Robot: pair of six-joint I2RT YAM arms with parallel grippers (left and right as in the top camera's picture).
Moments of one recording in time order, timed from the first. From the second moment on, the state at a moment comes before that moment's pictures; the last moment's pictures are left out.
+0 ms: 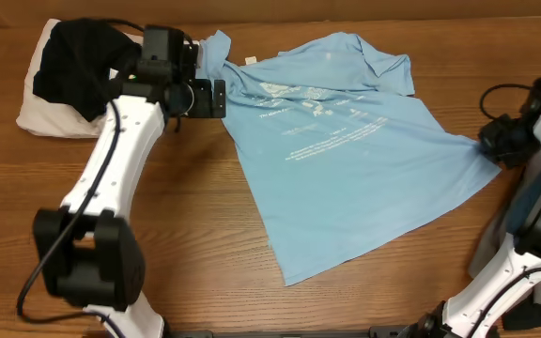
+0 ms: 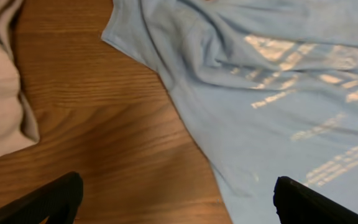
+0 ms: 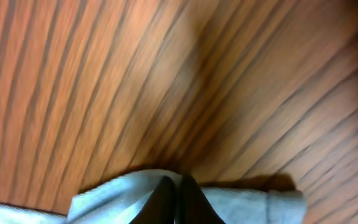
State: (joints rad) left arm -0.14 1.86 1.58 -0.77 0.10 -0.12; right arm -0.49 2.17 1.60 -0.84 -0.09 0.56
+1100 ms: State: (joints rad) left arm -0.16 2.19 1.58 -0.31 0.07 0.06; right arm -0.48 2.18 2.14 -1.32 -0.20 0.38
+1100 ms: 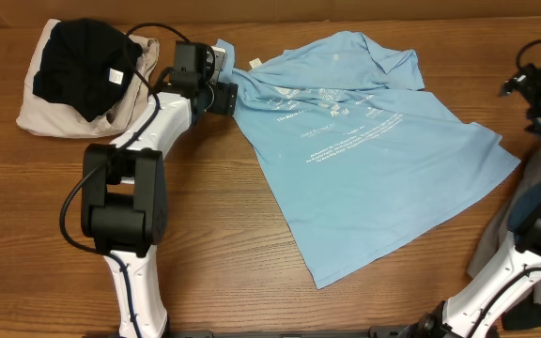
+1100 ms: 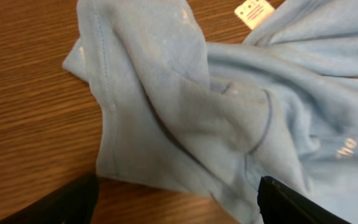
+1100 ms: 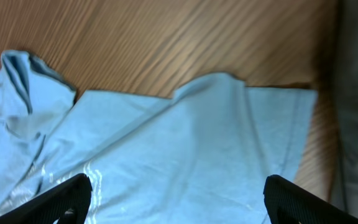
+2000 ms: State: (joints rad) left arm -0.10 2.27 1.79 -1.06 0.02 -0.08; right arm -0.38 2.18 2.14 -1.37 -0.19 0.36
